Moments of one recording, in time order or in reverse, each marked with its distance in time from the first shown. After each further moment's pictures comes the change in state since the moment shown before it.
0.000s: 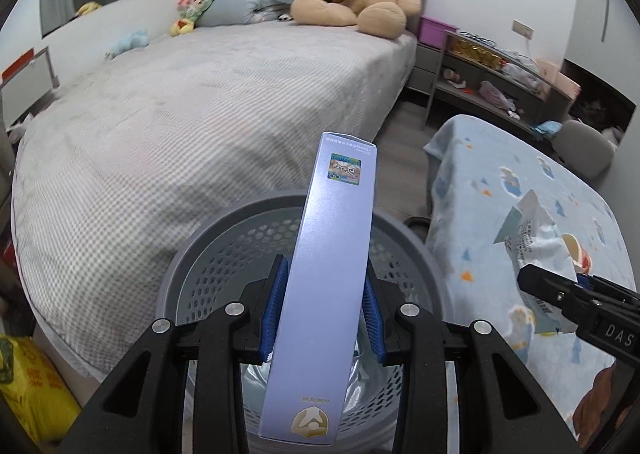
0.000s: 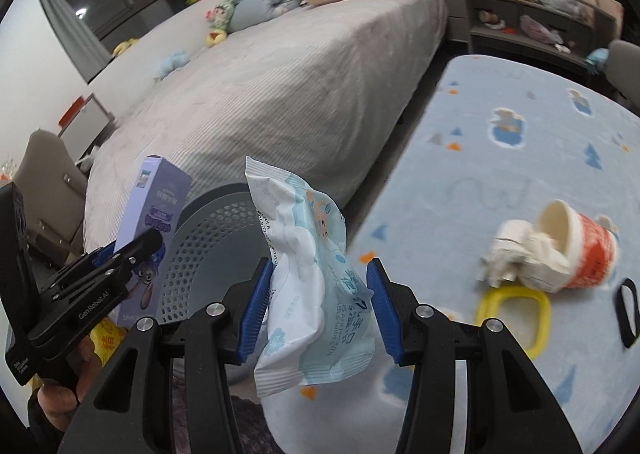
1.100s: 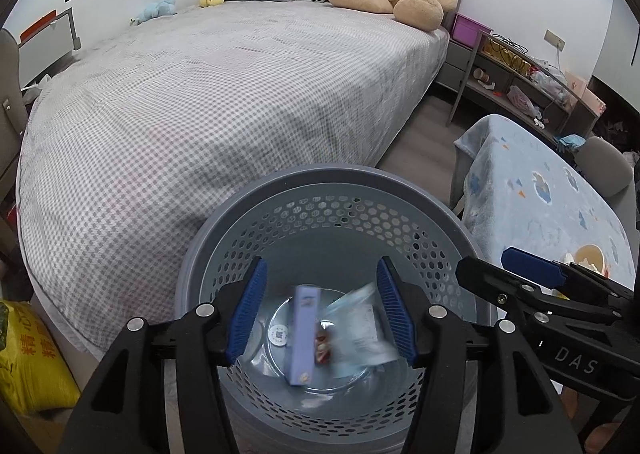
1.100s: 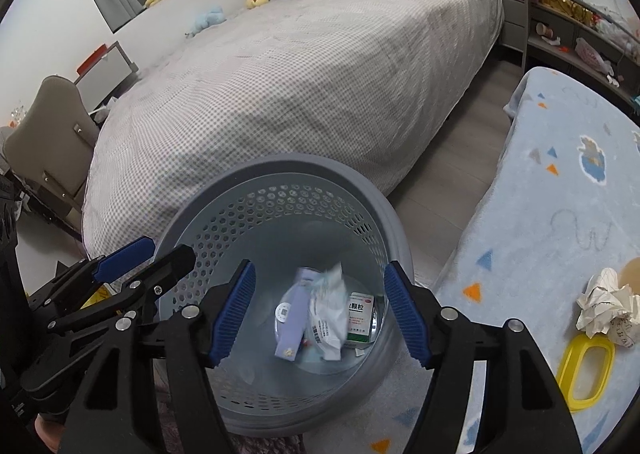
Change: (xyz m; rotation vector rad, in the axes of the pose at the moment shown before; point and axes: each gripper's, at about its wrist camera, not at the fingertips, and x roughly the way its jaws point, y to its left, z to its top) left arm 0.016 0.026 -0.015 -0.086 0.046 0.040; right arm 0.058 0.062 0.008 -0.133 0.066 0.027
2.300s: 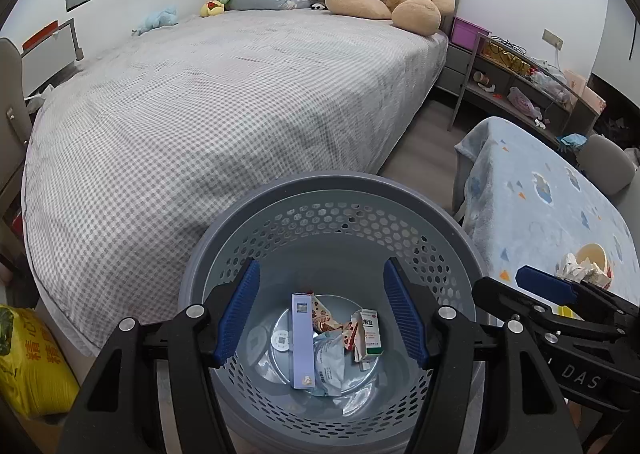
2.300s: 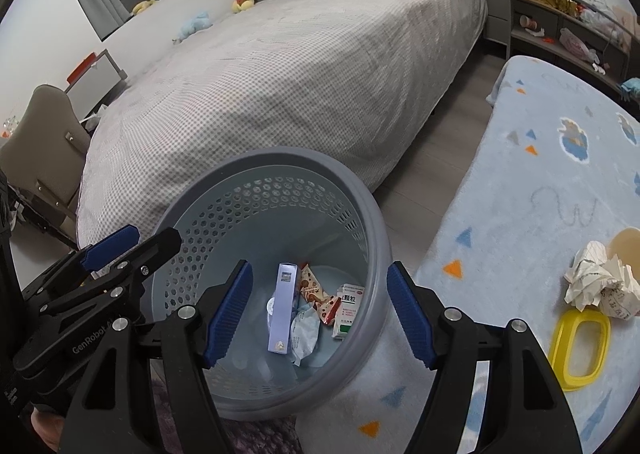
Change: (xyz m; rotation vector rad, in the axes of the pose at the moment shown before) left arm -0.003 -0.008 0.002 0.021 -0.030 0.020; right arm -0.012 -0.012 -0.015 0.048 -0.009 -0.034
